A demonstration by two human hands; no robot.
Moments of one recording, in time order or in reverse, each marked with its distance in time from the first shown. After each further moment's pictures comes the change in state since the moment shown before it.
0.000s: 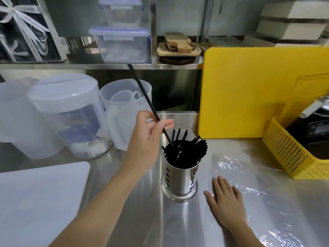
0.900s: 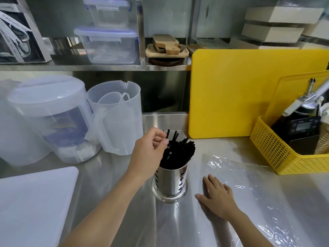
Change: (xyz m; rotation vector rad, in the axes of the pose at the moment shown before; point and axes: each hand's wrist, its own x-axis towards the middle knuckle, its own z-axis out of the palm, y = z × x) left_hand 0.000 -0.041 0.021 0.282 -0.059 -0.059; right_hand 0.009 0.003 -0.035 0.071 -0.248 -0.057
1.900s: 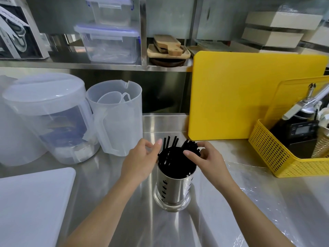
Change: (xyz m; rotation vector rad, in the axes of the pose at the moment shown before) left_hand 0.002 -0.034 -0.009 0.202 -0.047 -0.344; right_hand 0.000 -0.083 -0.109 0.880 0.325 -0.142
